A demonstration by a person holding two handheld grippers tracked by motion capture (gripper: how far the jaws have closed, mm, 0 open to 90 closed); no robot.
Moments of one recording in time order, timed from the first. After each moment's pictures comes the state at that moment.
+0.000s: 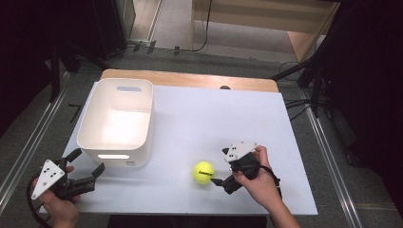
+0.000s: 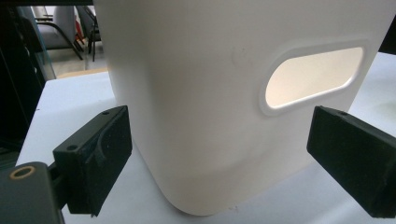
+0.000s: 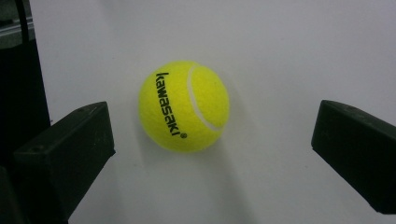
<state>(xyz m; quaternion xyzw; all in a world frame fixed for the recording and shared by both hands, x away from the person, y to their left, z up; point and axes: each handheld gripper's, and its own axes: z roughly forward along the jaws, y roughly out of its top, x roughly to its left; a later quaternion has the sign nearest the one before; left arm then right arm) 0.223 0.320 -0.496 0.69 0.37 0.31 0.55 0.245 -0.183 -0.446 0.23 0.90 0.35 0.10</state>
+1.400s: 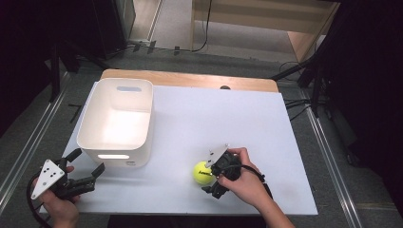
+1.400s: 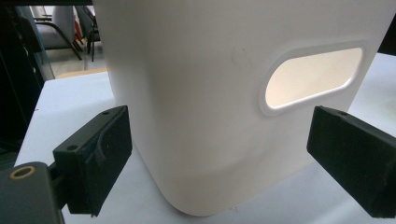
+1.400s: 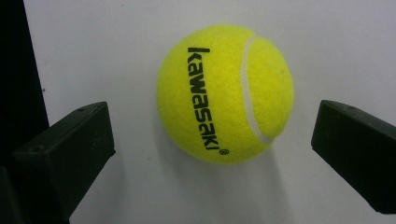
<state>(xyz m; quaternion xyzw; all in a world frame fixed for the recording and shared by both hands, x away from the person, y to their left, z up) 0.224 0.320 -0.496 0.69 0.37 0.31 0.55 0.256 -0.141 -0.467 0.19 0.95 0.24 0.05</state>
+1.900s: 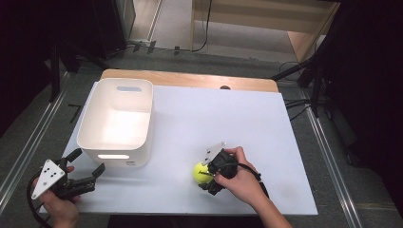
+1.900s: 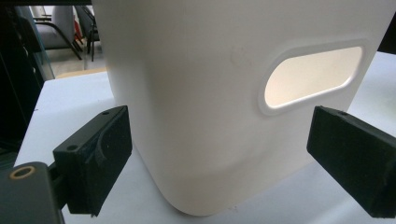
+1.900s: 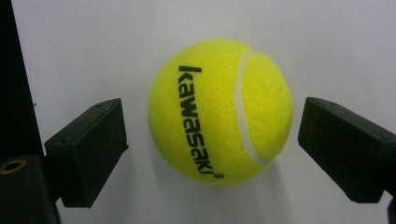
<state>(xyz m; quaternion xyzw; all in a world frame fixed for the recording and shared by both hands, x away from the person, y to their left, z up) 0.224 0.319 -0.496 0.69 0.37 0.31 0.55 0.261 -0.133 -0.470 0.21 0.95 0.24 0.04</state>
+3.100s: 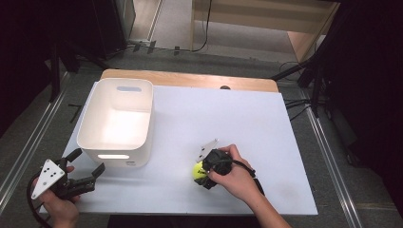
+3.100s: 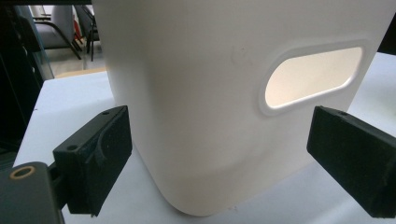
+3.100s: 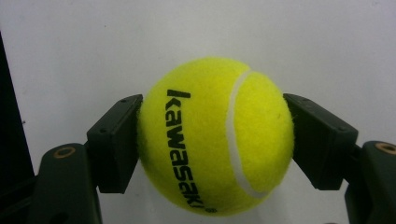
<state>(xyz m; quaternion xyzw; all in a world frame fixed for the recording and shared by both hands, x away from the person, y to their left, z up) 0.224 0.319 -0.496 0.69 0.37 0.31 0.55 0.271 -0.121 -0.470 0.21 0.95 0.23 0.04</state>
